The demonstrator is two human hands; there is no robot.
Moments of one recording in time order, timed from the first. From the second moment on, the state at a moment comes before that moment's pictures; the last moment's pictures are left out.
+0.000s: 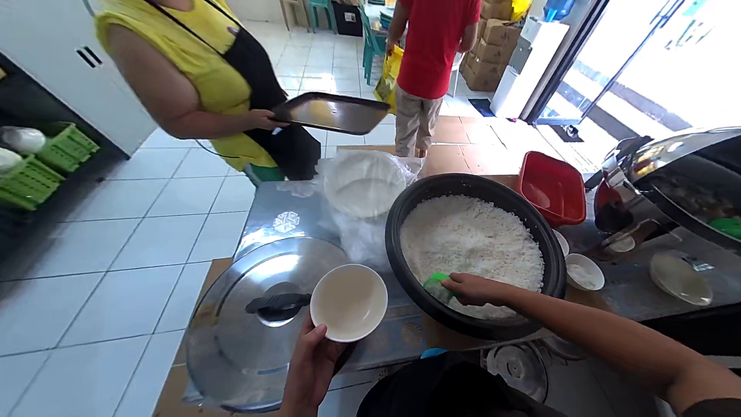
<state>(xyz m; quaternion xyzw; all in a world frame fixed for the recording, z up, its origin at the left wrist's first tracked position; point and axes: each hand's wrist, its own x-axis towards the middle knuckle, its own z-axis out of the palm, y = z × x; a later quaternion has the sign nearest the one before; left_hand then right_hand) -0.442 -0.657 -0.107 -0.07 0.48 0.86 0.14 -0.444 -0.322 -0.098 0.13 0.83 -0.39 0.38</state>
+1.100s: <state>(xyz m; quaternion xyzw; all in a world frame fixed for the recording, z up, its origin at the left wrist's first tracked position) -0.460 -0.450 -0.069 0.03 0.43 0.80 0.42 -0.359 -0.284 -0.052 0.04 0.94 -0.15 -0.29</state>
